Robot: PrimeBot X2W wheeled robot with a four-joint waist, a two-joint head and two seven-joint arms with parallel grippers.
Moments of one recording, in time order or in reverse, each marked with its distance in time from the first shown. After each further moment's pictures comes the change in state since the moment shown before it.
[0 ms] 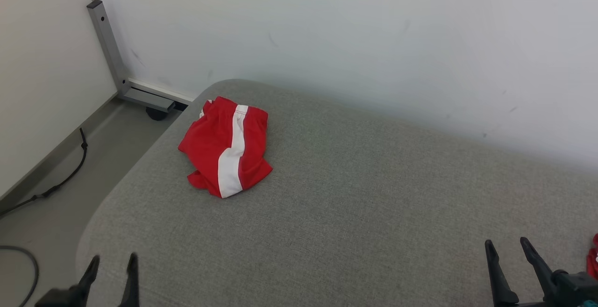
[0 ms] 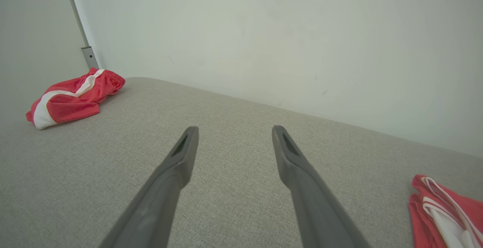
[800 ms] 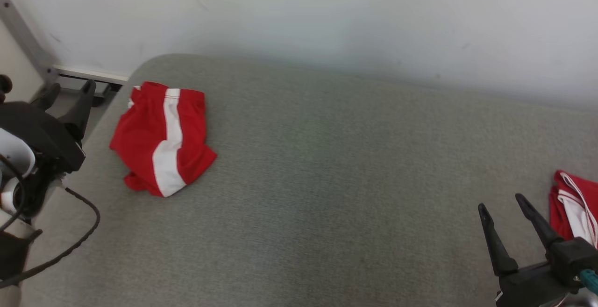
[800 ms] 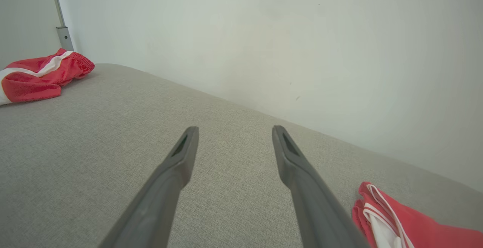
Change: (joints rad) left arm -0.802 0.127 -0.108 0.415 -0.330 -0.239 0.372; right arm -0.082 -0.085 0.042 -0.085 -0.114 0.021 0.019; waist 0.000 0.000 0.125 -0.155
